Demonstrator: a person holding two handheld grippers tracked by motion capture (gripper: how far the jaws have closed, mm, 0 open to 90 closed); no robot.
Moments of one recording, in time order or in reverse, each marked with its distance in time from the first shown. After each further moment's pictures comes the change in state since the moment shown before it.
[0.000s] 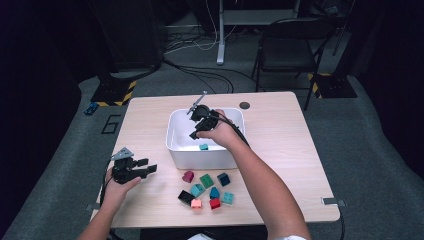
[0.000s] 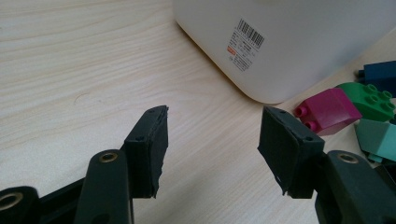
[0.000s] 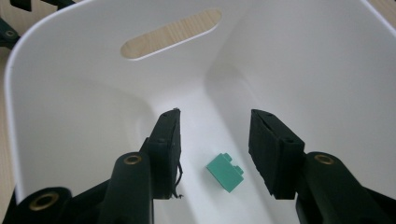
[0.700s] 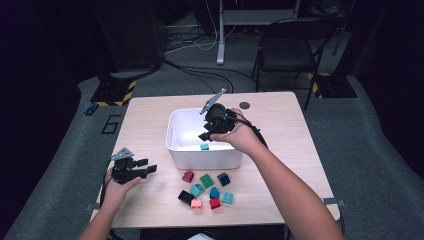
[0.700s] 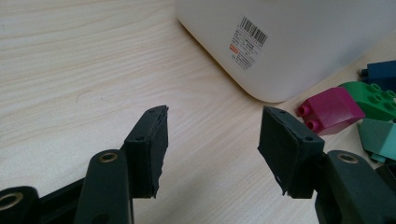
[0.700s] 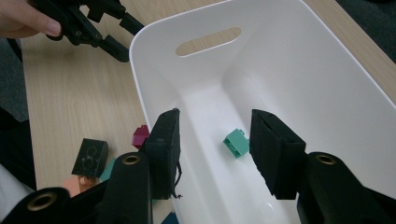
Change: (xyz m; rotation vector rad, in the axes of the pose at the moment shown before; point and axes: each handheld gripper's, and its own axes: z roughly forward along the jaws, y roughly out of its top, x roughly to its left) left arm -0.001 -0.001 0.001 -0.011 0.015 -0.008; right arm 0.030 -0.023 -0.081 -0.084 0.003 -0.042
